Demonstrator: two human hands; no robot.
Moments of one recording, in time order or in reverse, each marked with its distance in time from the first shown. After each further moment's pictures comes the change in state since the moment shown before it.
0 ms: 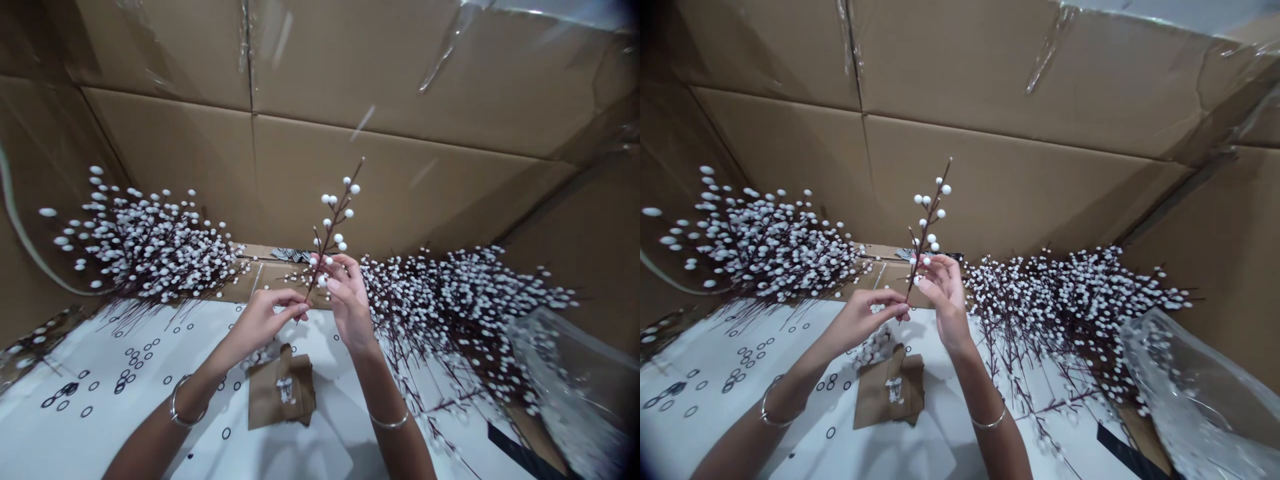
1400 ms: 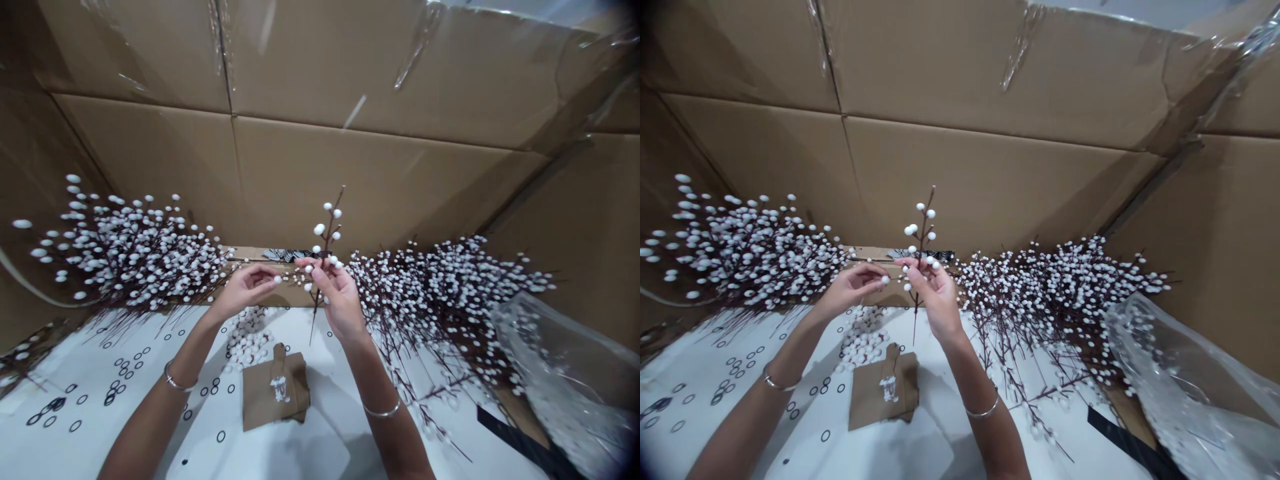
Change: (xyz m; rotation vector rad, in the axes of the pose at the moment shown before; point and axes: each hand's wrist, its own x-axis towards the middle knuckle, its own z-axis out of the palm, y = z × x) left_hand 0.039 -0.065 -0.031 -0.121 0.000 0.068; right_hand 0.002 -0.001 -0.004 -0.070 0.006 0.005
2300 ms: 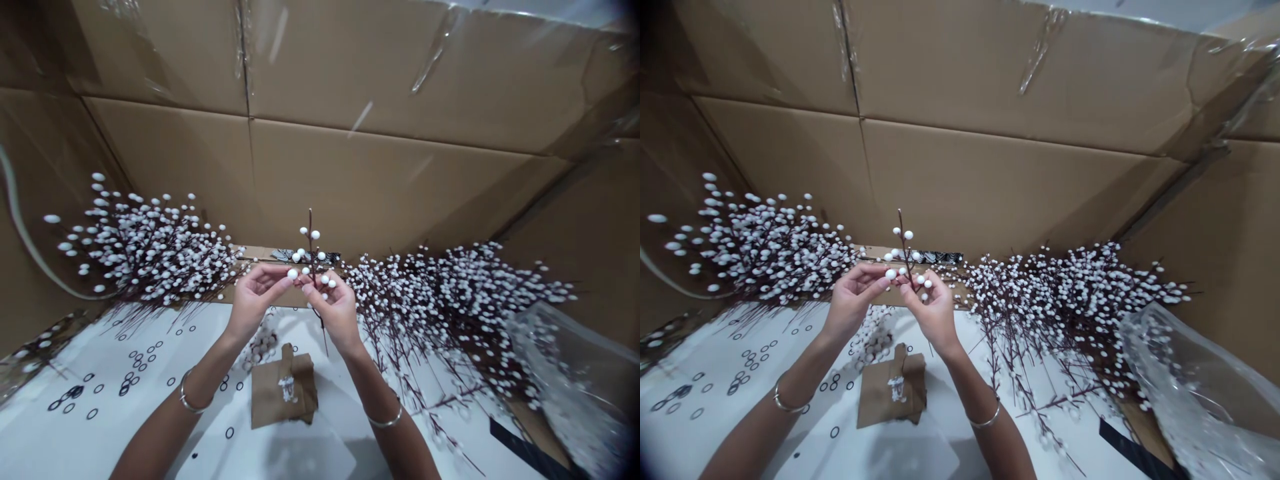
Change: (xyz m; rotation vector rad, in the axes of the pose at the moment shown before) left_hand -0.024 0.047 0.038 -0.351 0.401 0.054; right_hand -0.010 0.013 0.017 -0.237 0.052 0.005
